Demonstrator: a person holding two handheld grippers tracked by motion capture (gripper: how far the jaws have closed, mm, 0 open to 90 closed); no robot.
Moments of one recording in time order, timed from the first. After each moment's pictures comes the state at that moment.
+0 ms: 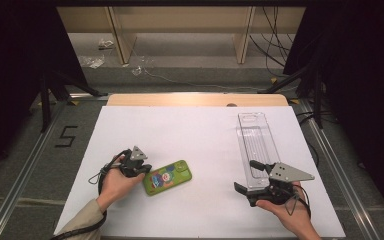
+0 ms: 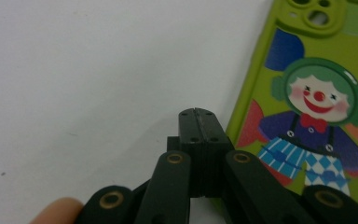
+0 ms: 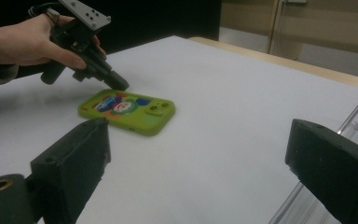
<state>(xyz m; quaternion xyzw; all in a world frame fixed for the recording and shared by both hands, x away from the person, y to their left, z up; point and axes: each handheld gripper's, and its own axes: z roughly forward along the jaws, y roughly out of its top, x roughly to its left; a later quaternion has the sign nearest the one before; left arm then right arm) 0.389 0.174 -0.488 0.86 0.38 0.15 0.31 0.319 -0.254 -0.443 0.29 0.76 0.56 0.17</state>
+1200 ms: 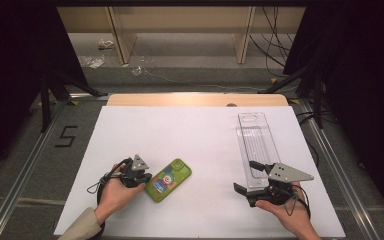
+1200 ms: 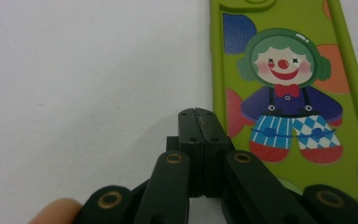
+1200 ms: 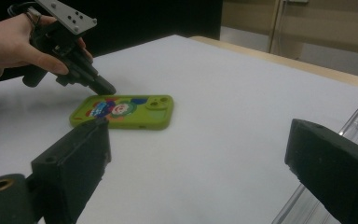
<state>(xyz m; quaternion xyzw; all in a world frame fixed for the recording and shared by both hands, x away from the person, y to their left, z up) 0.366 0.168 -0.486 0.87 0.37 0.16 0.29 0.318 -0.253 -0.443 0.29 0.76 0.56 0.17</state>
